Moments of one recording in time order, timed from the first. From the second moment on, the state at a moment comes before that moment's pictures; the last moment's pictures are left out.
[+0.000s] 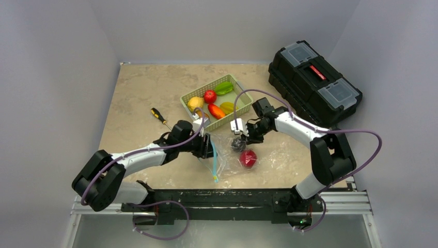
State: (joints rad) left arm -0.65 1.32 0.52 0.14 0.43 -0.47; right arm 0.47 1.58 1.01 -0.70 -0.53 -1.13
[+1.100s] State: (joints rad) left arm -0.65 1.32 0.48 0.22 0.44 -0.47; right arm 0.47 1.58 1.01 -0.63 -0.57 -1.03
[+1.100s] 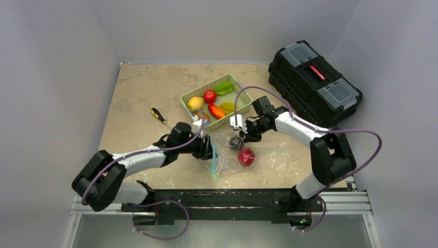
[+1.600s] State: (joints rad) left arm -0.65 1.28 0.46 0.22 0.46 -0.44; right arm 0.47 1.58 1.01 -0.61 -0.57 -1.01
